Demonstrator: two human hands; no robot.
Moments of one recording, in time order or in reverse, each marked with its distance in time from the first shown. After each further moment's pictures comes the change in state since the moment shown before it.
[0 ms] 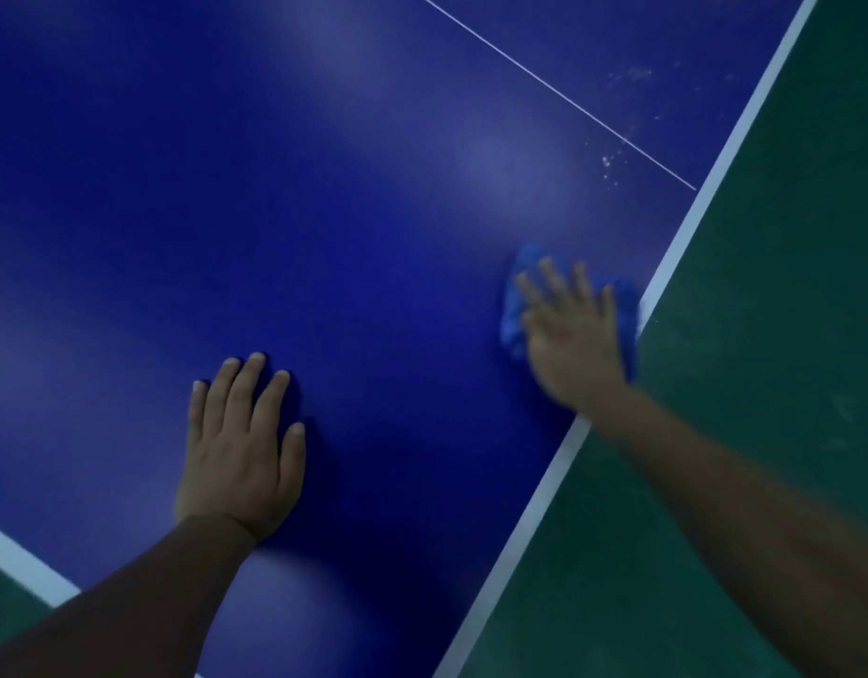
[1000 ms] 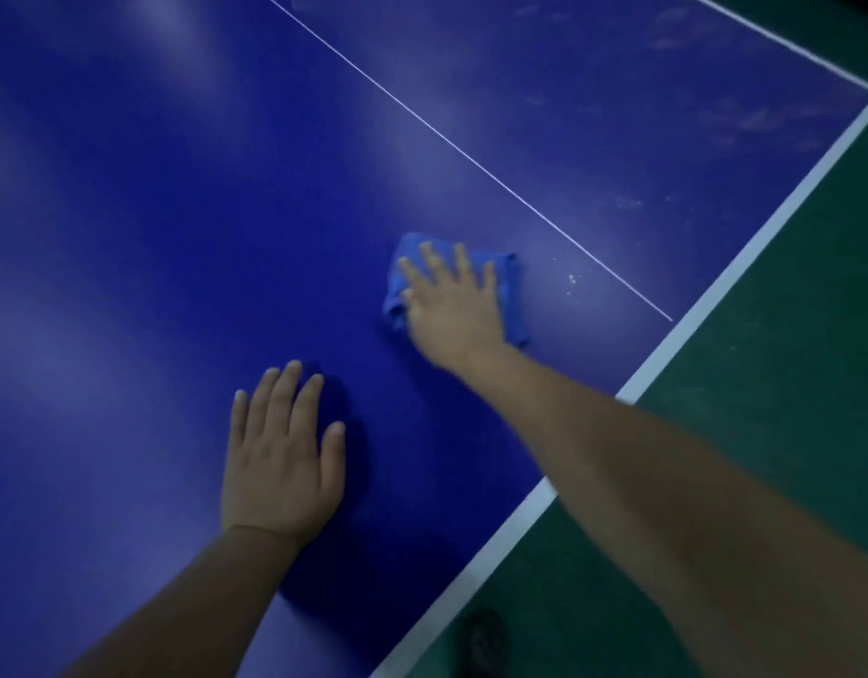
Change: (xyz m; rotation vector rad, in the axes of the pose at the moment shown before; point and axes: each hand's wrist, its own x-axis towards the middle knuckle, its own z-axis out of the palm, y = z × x) left_hand 0.081 0.160 0.036 -0.005 0.231 -0.228; right_hand 0.161 -0.009 -0.022 0.094 0.009 -0.260
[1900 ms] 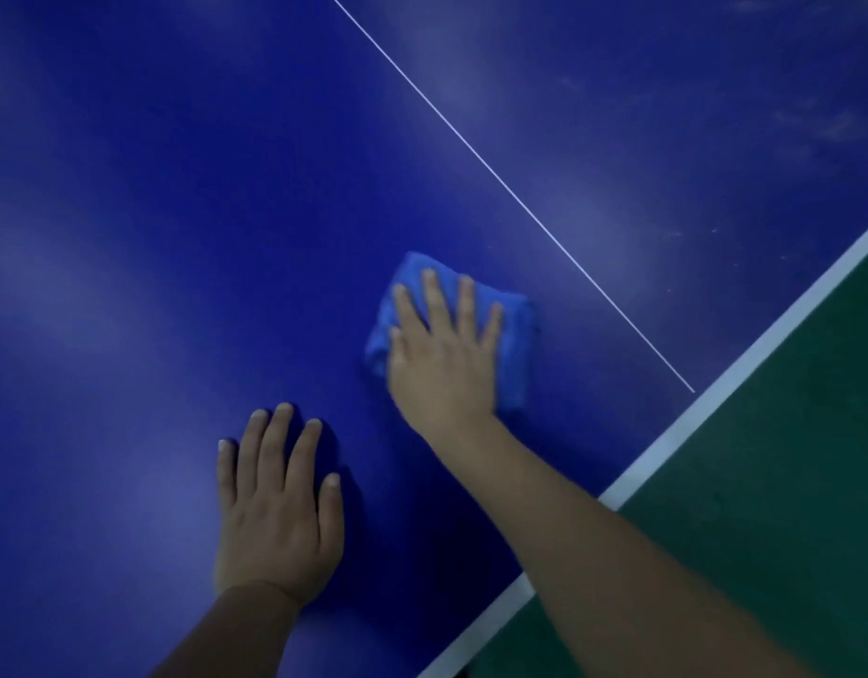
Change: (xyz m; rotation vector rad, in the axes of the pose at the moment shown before) left_hand 0.027 0.036 0.020 0.056 -0.128 -0.147; right_hand 0.010 0.003 0.000 0.087 0.007 0.034
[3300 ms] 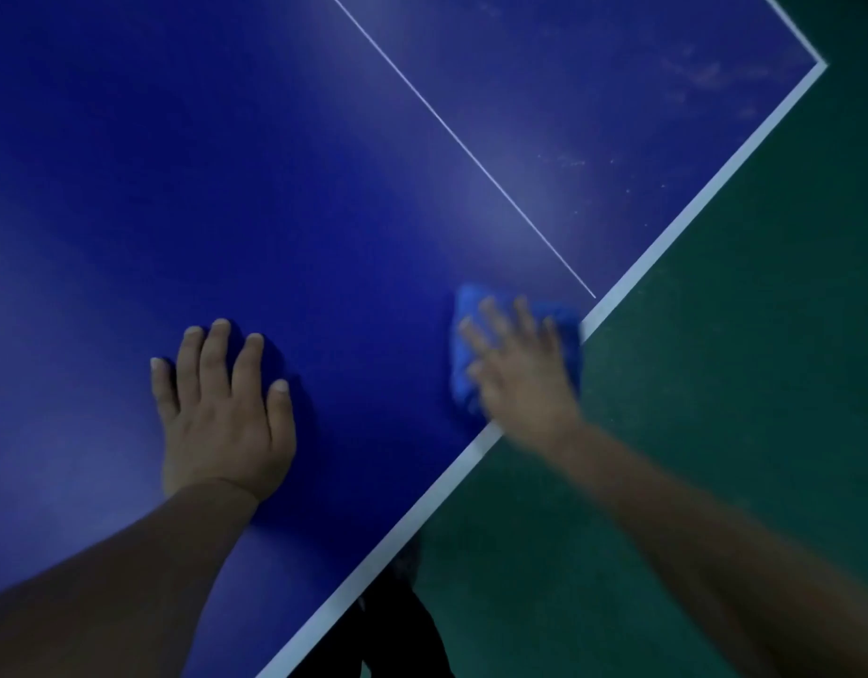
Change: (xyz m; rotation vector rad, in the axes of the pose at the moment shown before) left_hand 0.000 0.000 -0.003 -0.100 -0.063 -0.026; right_hand -0.124 0.141 -0.012 -0.236 -0.071 -0.135
